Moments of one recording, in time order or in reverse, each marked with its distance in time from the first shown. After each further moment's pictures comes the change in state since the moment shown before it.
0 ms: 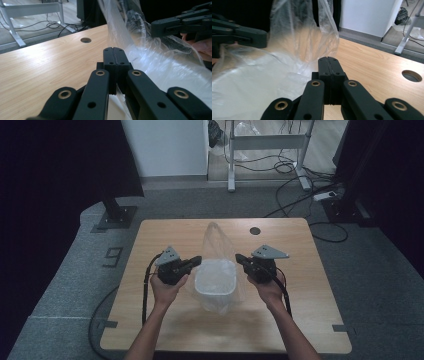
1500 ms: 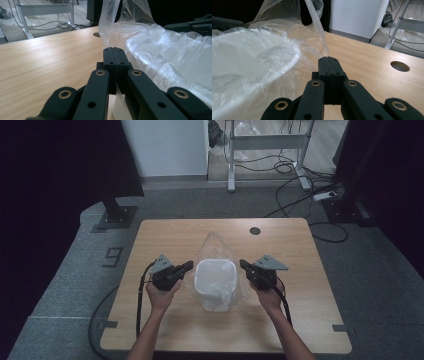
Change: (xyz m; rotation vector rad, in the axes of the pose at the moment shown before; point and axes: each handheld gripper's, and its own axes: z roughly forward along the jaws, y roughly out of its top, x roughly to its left) left arm 0.019 -0.042 -0.003 -0.032 0.064 -0.034; right arm -0.009 -0.045 0.012 -0.033 -0.080 -0.023
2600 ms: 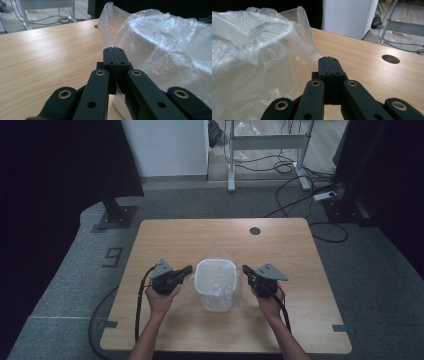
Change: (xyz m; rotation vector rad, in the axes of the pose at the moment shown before) left arm -0.001 -0.014 -0.001 0.038 0.007 -0.003; right arm 0.003 -0.028 -0.002 -0.024 -0.067 -0.003
